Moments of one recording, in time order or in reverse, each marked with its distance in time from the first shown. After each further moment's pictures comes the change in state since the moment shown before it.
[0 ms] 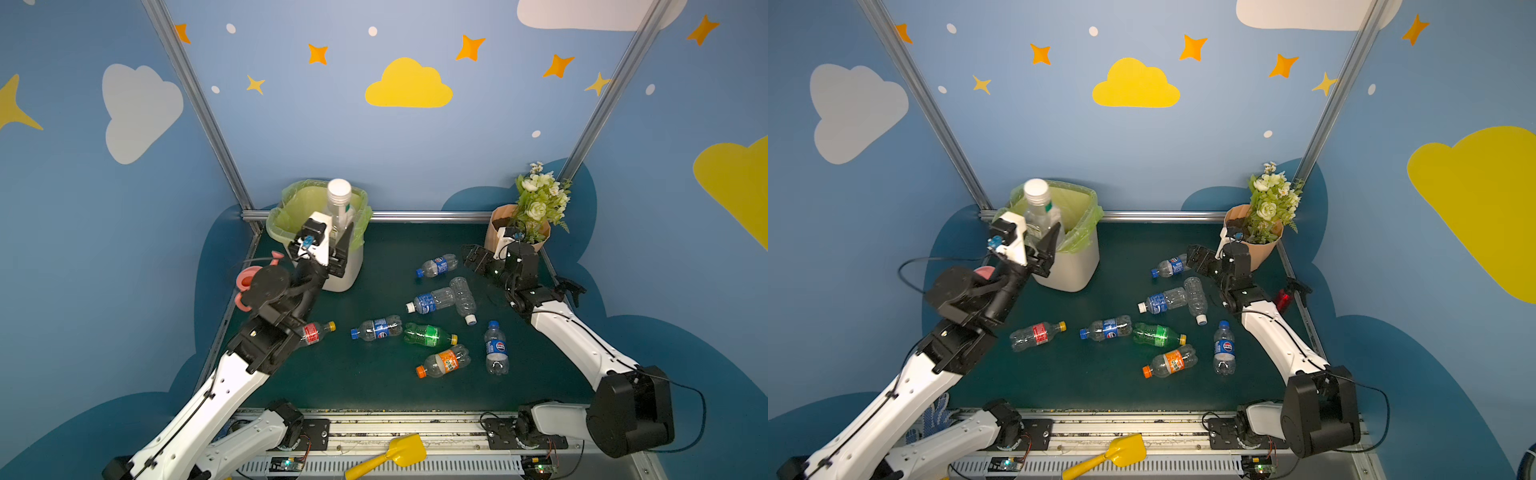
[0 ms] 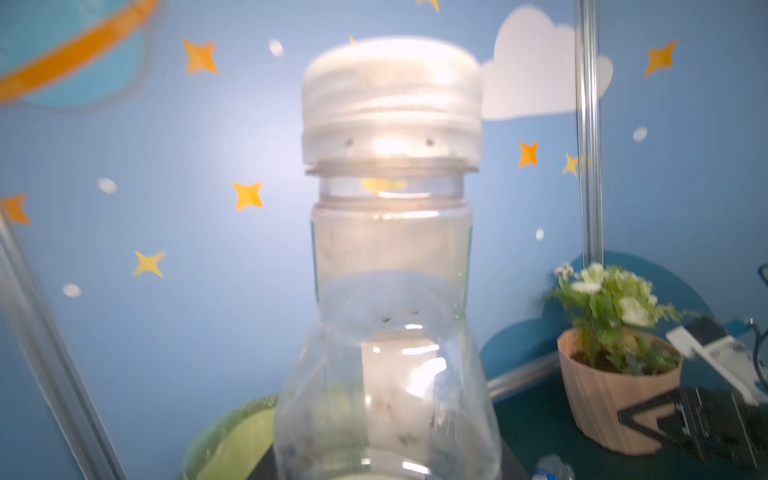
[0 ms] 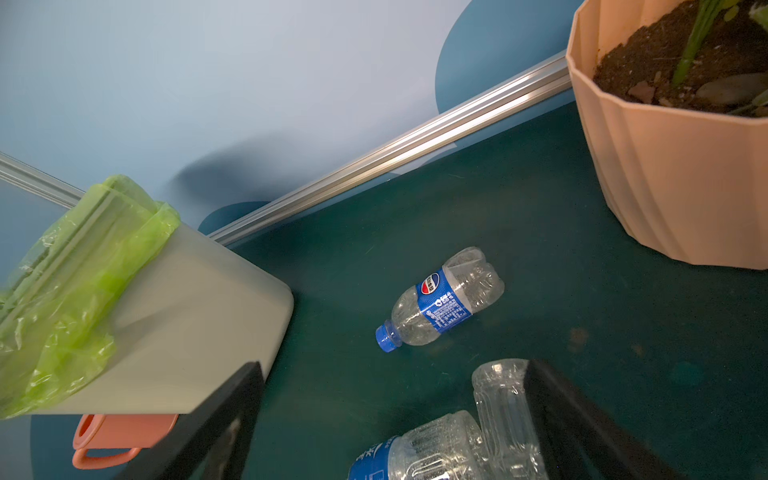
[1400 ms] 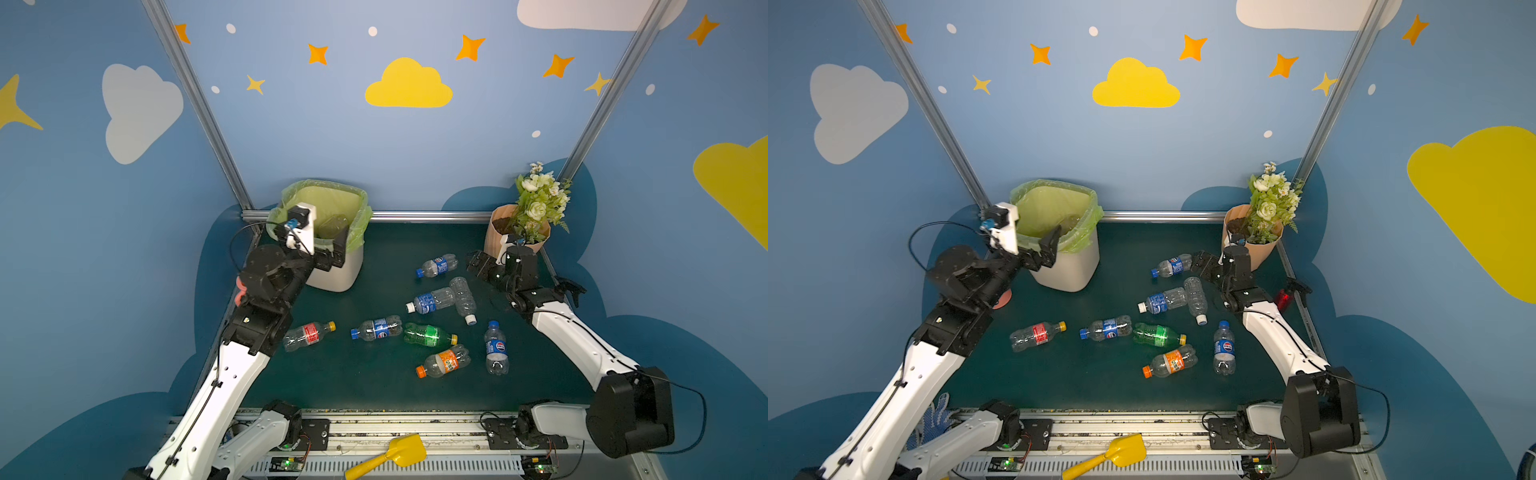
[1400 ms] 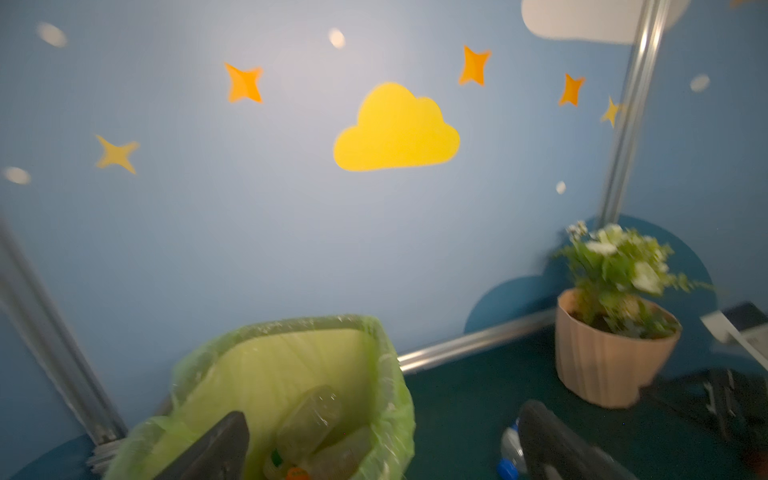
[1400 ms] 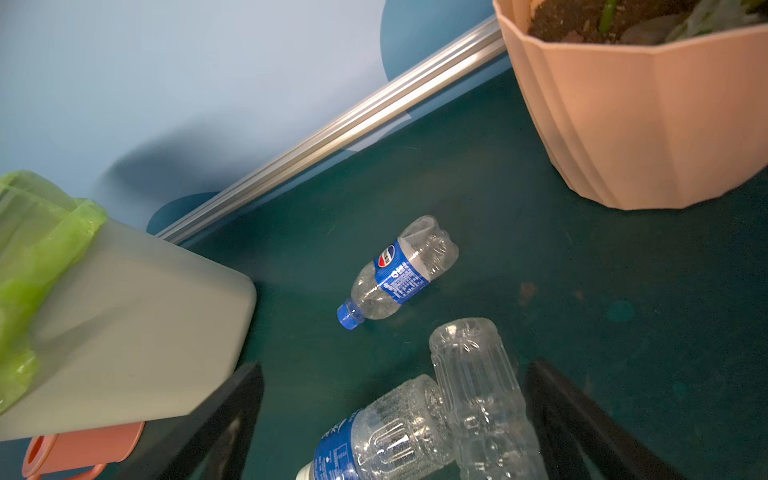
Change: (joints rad) left arm 0.215 0.109 0.031 -0.271 0.250 -0.188; right arm -0.019 0.003 -0.010 -0.122 0.068 0.023
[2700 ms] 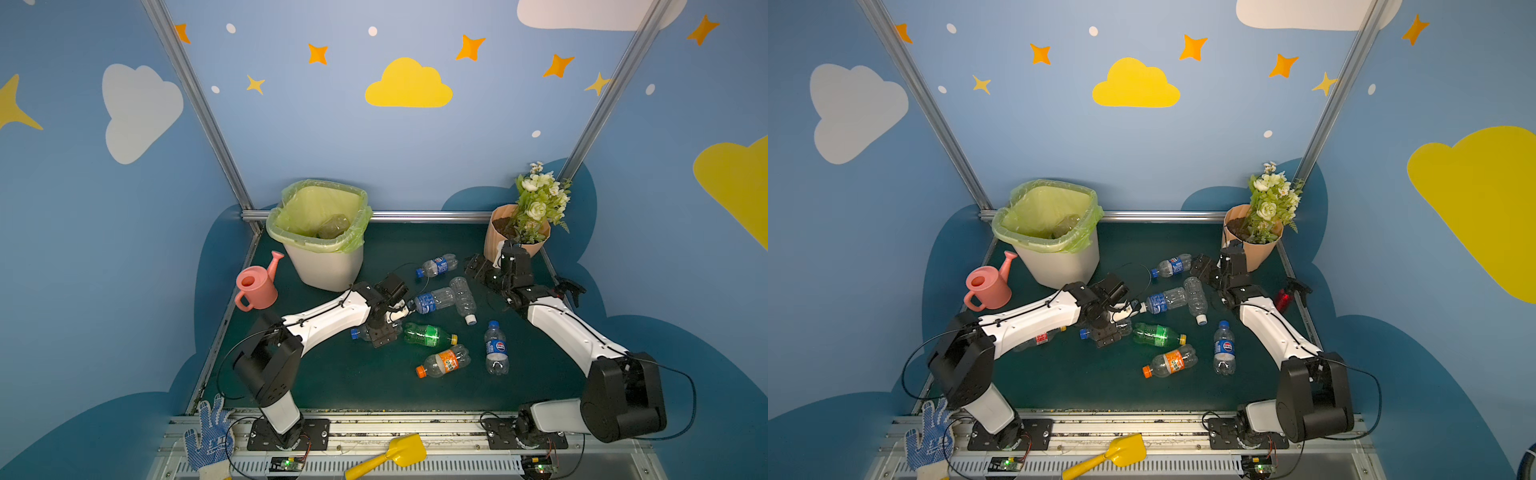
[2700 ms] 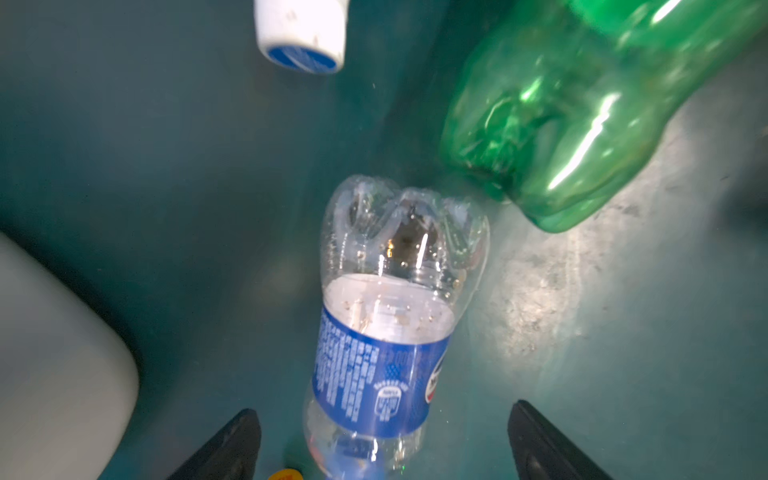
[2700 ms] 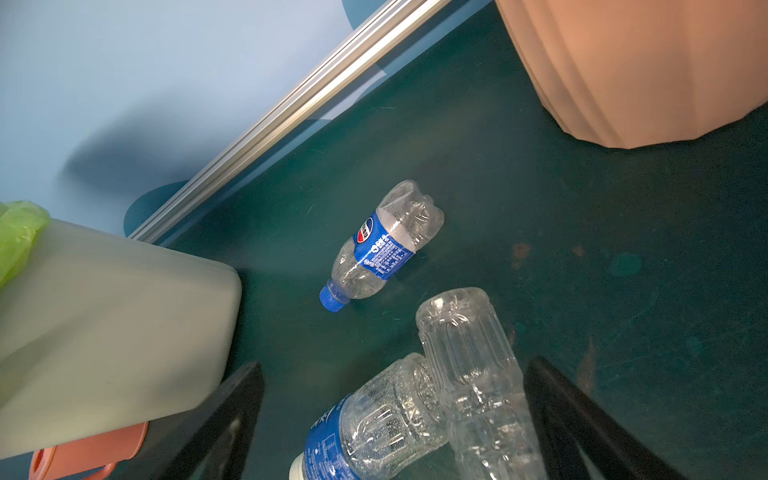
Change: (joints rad) left arm -0.367 0.731 0.092 -0.699 -0.118 0.329; right arm -0.010 0.065 0.005 -0.021 -0.040 0.068
